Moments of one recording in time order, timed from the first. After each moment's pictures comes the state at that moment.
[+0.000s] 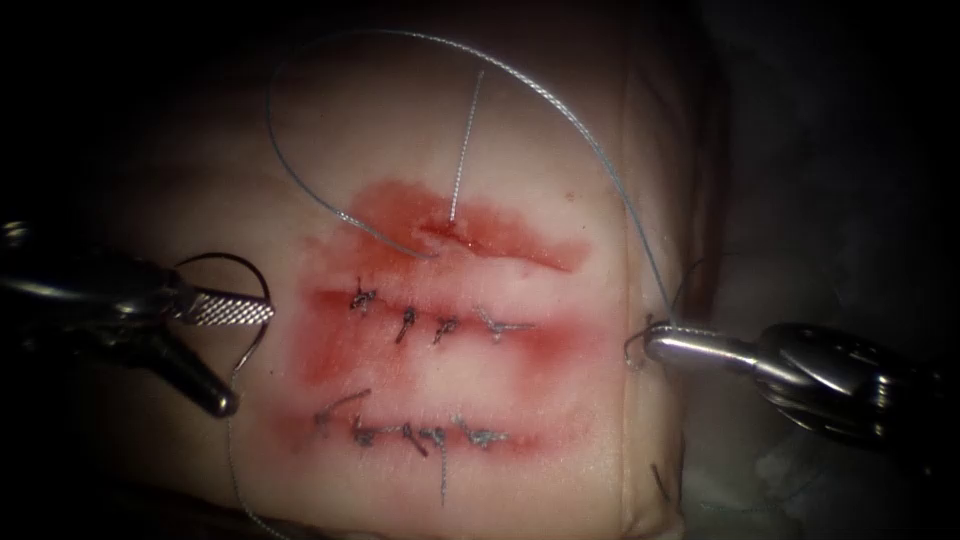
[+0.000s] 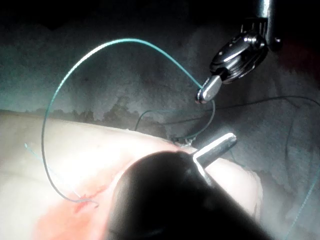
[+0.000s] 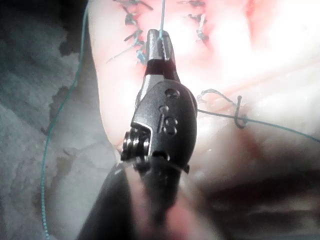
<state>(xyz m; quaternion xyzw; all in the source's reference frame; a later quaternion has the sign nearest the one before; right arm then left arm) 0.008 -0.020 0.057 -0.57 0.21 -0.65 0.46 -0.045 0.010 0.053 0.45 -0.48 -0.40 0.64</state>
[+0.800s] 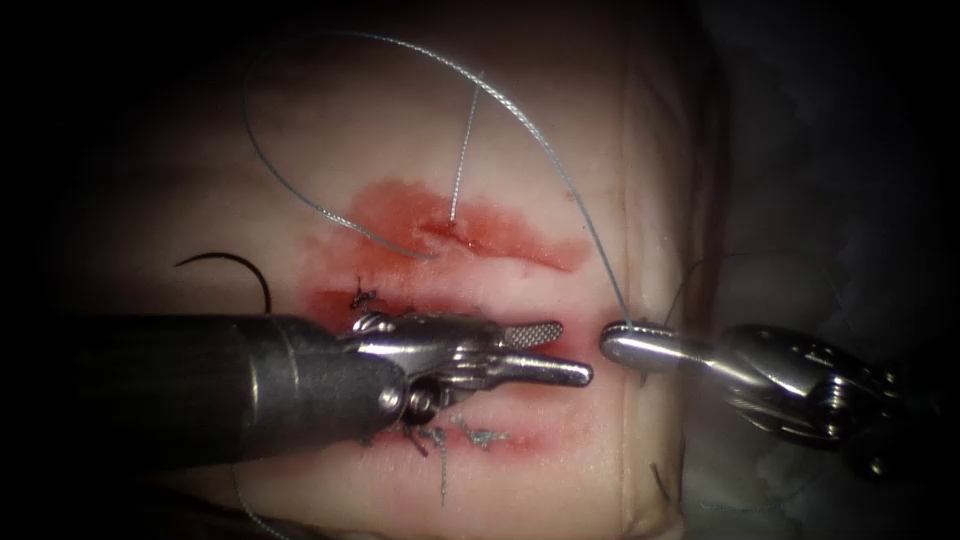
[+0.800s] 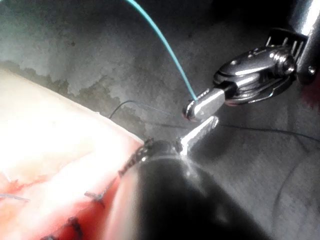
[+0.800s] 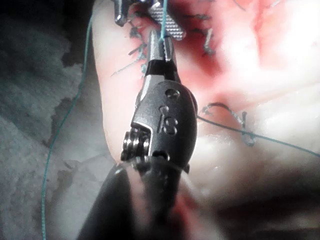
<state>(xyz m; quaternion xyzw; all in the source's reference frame) 0.011 -0.020 0.058 -0.56 0.20 -0.65 0.46 -0.057 0.009 0.065 0.36 -0.54 -0.52 0.55</state>
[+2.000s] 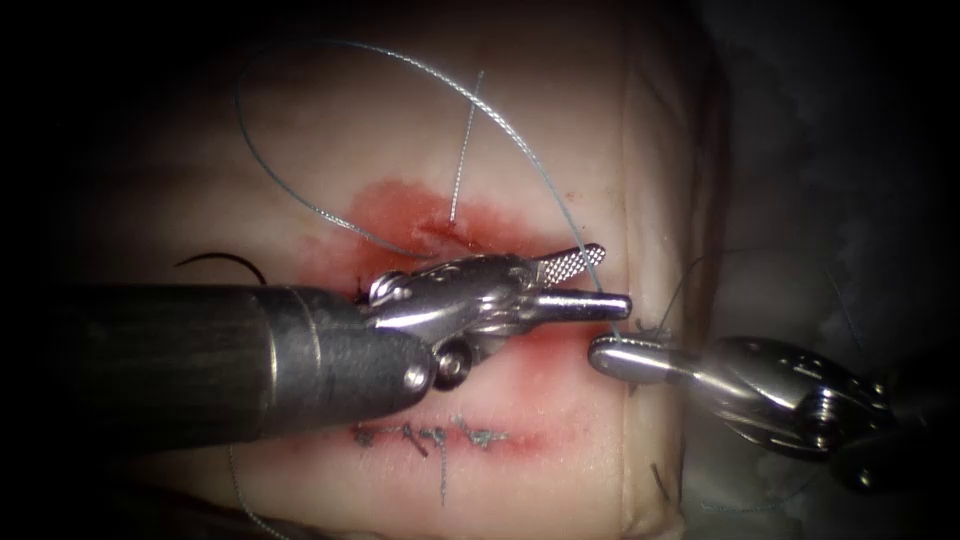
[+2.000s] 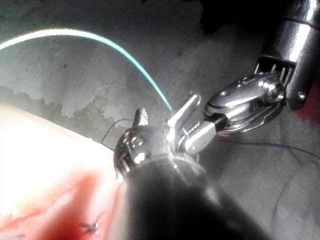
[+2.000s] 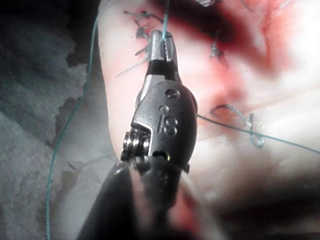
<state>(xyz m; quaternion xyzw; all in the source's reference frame) 0.012 -0.021 0.058 -0.57 0.20 -0.66 0.46 -0.059 0.013 0.062 0.30 -0.64 -0.45 0.54</state>
